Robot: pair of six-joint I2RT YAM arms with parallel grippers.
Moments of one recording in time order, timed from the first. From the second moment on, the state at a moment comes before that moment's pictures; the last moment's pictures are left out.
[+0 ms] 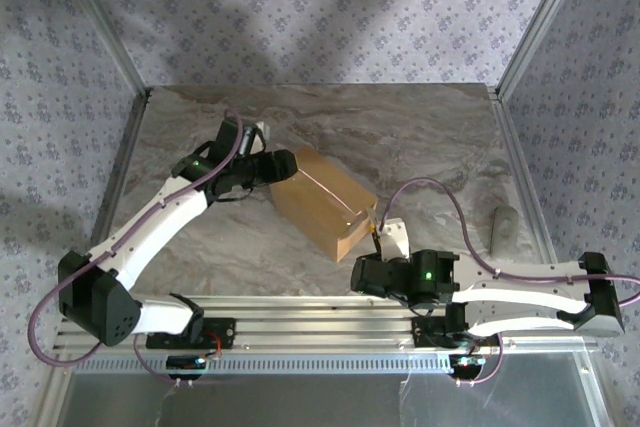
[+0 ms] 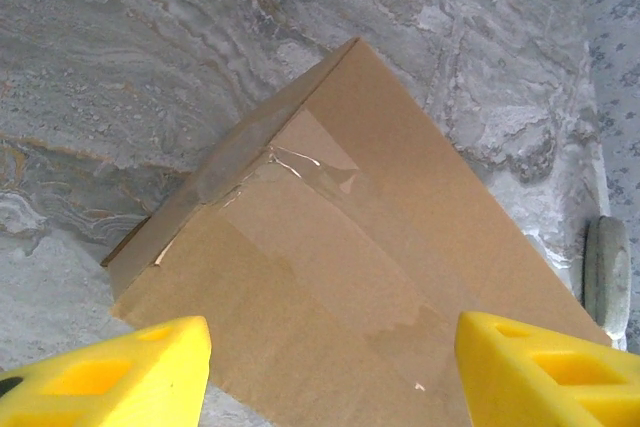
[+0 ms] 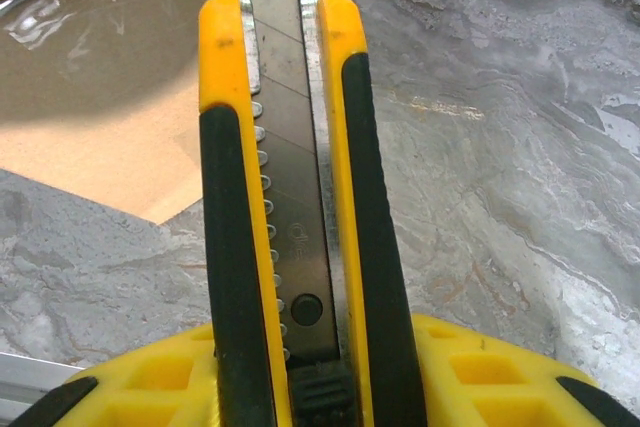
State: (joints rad) left arm -0.55 1.33 1.18 -0.63 0.16 -0.69; right arm 1.41 1.02 0.83 -1.09 0.66 1.11
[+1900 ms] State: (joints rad) left arm -0.57 1.46 1.25 -0.60 0.20 -0.69; right arm 1.28 1.00 0.81 -1.02 0.50 1.07
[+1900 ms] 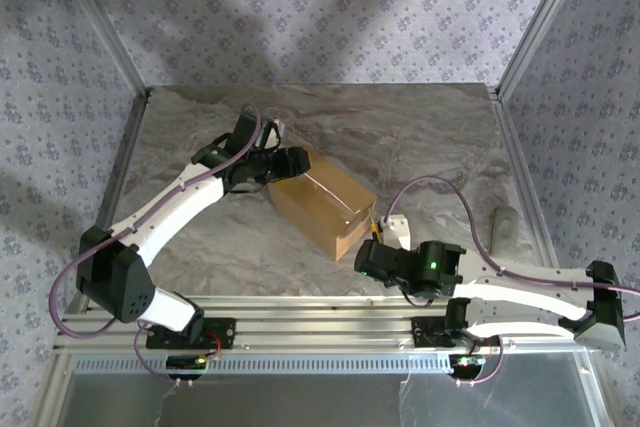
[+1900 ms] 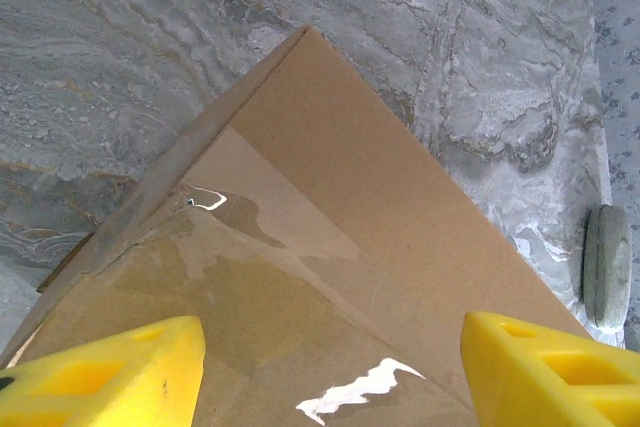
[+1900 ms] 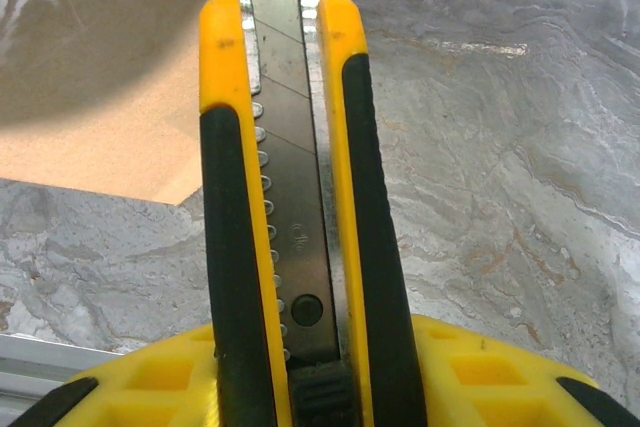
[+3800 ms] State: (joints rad) left arm -0.58 1.49 1.42 -0.69 0.17 -0.65; right arm 1.29 1.05 0.86 -1.01 0.50 1.06
